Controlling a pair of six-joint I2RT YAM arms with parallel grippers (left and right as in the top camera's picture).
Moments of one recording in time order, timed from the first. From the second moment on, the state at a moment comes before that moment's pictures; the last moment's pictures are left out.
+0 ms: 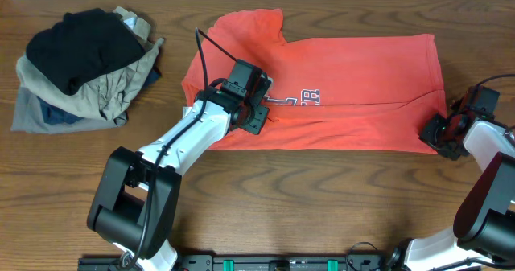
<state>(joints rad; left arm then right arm) -0.47 1.80 1.16 -0.54 0.11 -0.02 -0.44 1.74 0.91 -0.47 -0.08 0.28</state>
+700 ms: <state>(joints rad) -0.08 1.73 1.16 -0.85 0.12 -0.25 -0.44 1.74 0.91 -0.46 -0.09 0.27</state>
